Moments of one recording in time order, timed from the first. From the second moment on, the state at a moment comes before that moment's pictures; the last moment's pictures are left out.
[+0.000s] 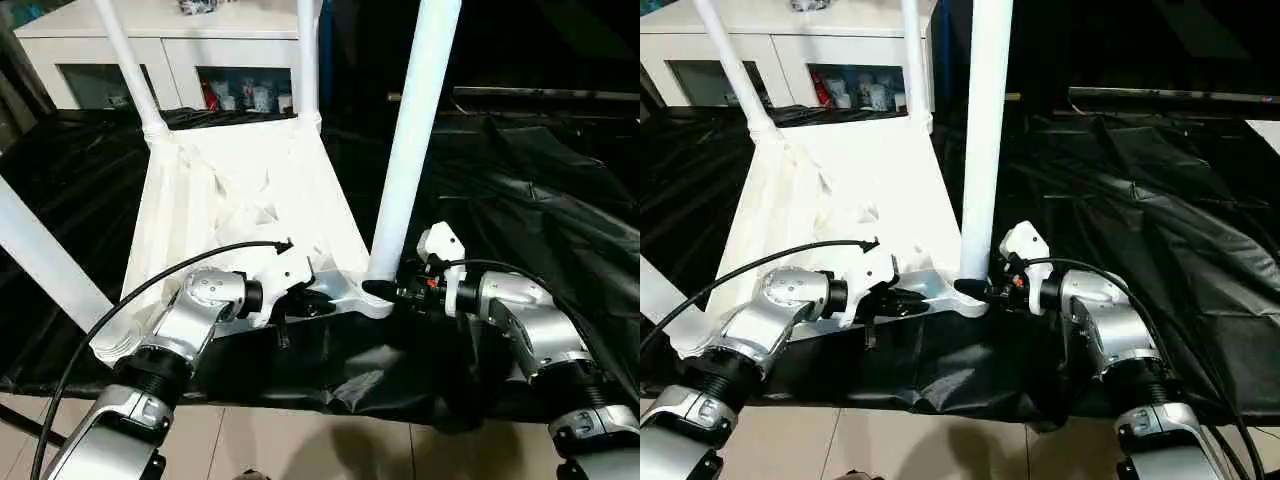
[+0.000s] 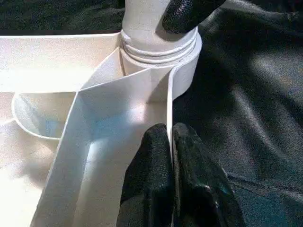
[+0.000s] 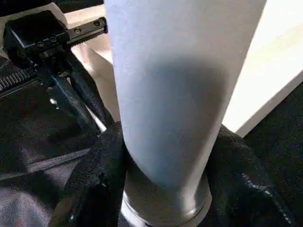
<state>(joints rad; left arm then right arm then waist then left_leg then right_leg) -0.57 0.29 -0.27 0.61 0.03 0.02 -1.09 -0.51 -0.35 0.11 0.55 0.16 0.10 1.06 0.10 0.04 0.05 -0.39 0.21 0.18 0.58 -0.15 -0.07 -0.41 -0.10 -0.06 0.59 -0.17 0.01</state>
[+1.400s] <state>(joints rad) -0.61 0.27 -0.25 0.68 0.03 0.01 -1.04 -0.51 -0.34 0.09 0.55 0.13 0.16 0.94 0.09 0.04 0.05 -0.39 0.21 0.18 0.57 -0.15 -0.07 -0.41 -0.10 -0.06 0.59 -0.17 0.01</state>
